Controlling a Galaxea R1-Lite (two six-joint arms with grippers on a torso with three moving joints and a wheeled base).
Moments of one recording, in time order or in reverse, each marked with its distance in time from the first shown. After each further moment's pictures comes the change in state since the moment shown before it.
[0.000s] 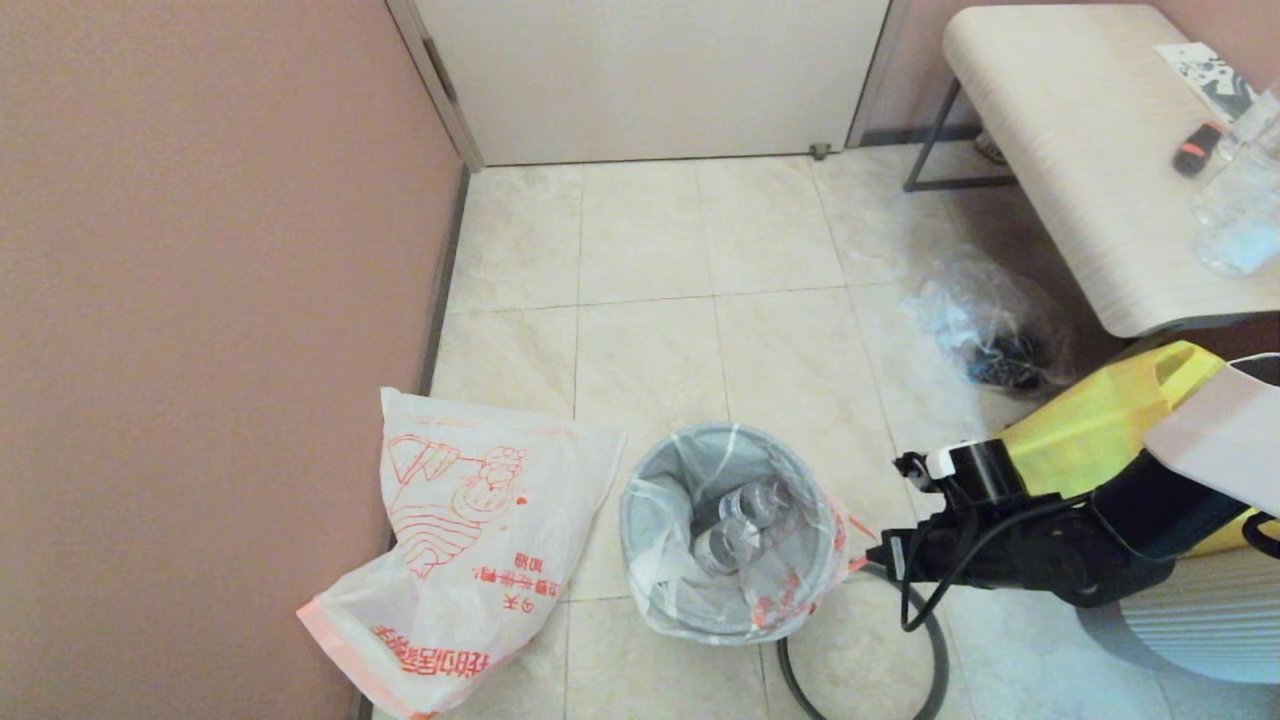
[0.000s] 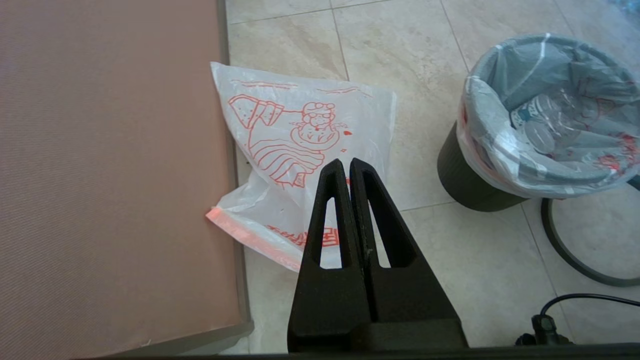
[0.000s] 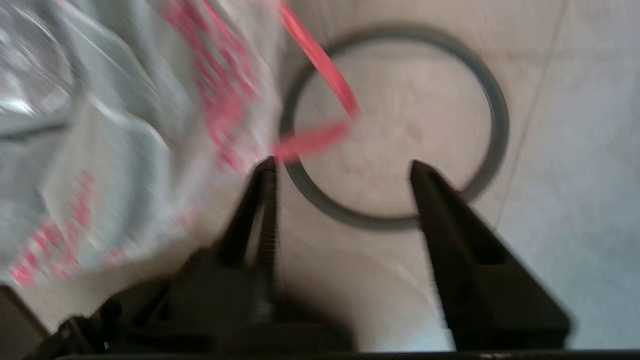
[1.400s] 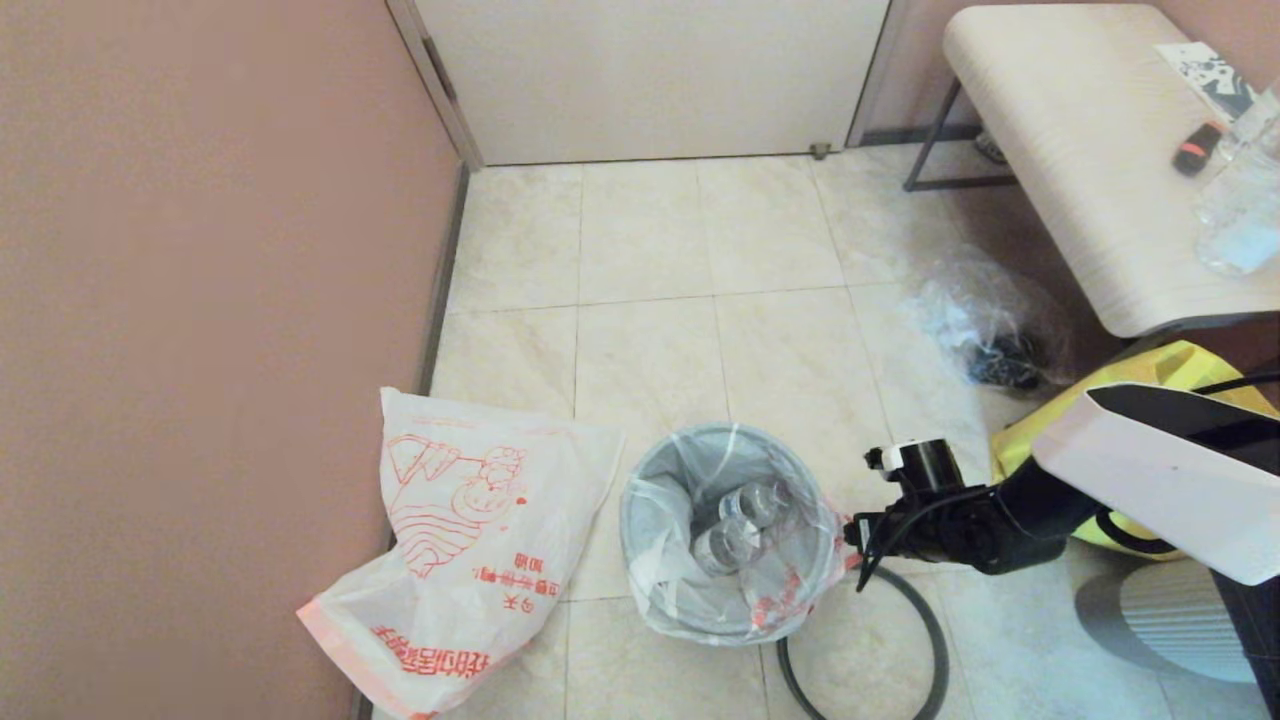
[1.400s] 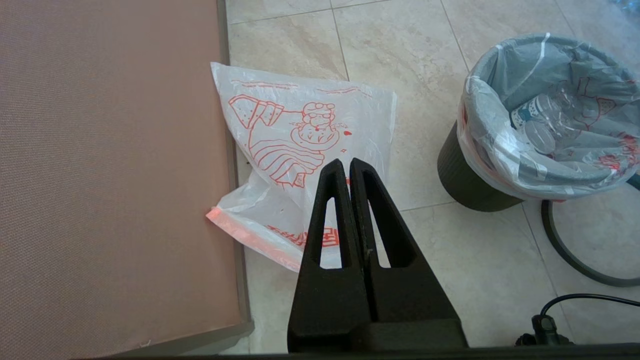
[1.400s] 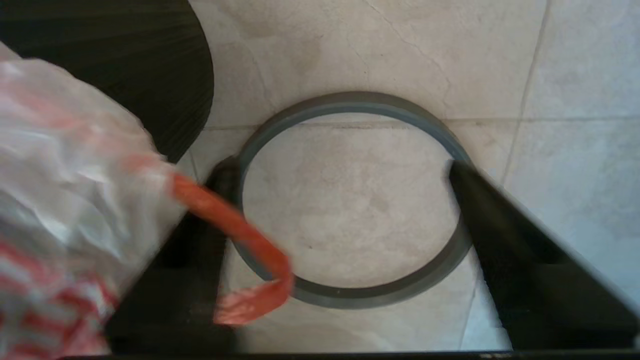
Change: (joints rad) left arm 0.000 0.000 0.000 0.000 0.000 0.000; right arm -0.029 0.282 -0.307 -0.001 -0.107 -0.035
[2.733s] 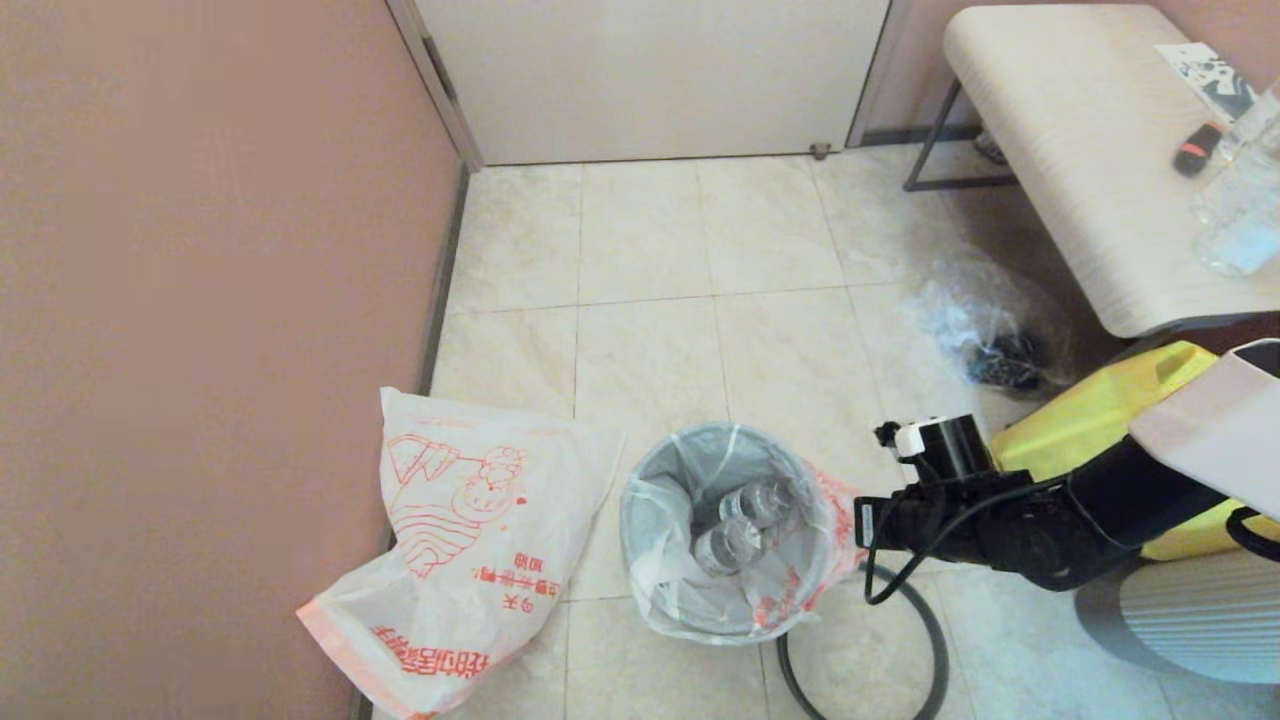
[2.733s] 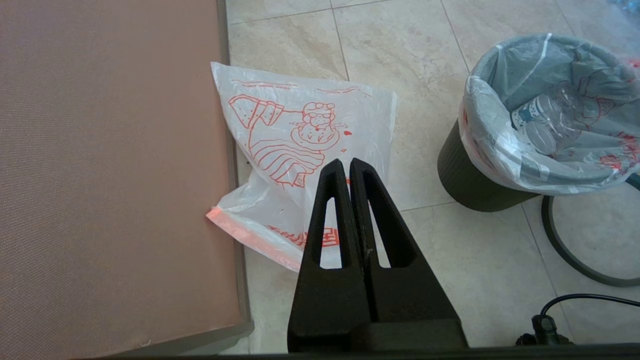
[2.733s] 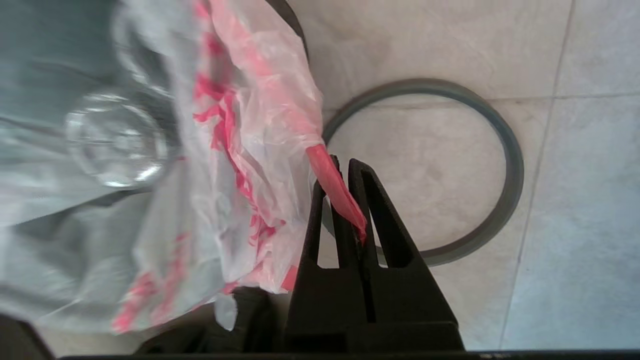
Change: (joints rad) left arm 0.000 0.000 0.000 0.000 0.000 0.000; right arm 0.109 -0.310 0.225 0.008 0.009 0.142
